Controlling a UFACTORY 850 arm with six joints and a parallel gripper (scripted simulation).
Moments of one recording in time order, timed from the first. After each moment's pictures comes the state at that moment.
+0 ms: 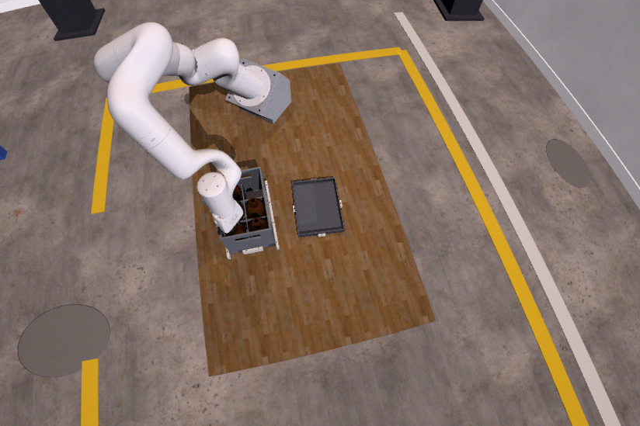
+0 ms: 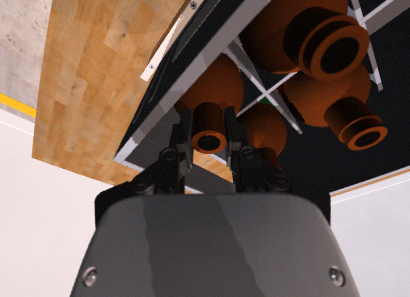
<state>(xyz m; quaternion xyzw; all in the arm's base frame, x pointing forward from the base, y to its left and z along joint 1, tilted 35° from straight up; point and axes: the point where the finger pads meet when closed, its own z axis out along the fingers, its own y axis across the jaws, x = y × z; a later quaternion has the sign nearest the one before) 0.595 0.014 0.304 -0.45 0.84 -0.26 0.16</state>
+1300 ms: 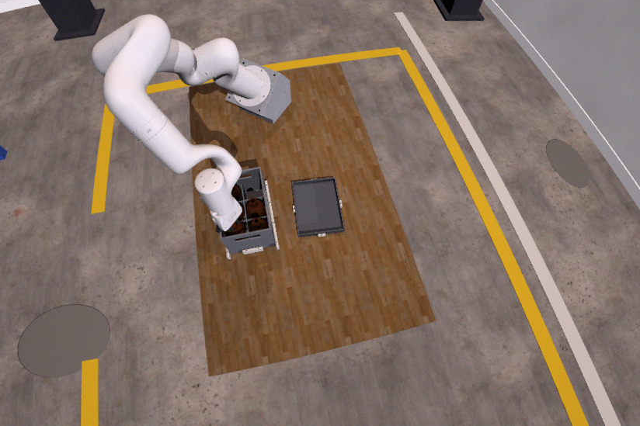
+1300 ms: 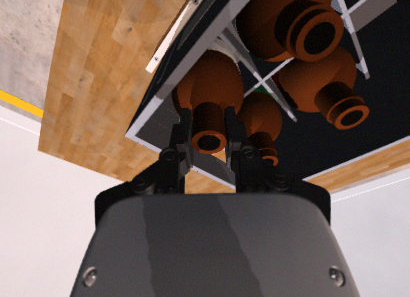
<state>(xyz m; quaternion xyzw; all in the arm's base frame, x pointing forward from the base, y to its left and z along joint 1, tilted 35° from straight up) 0.585 0.021 0.324 -0.45 0.84 -0.26 0.16</state>
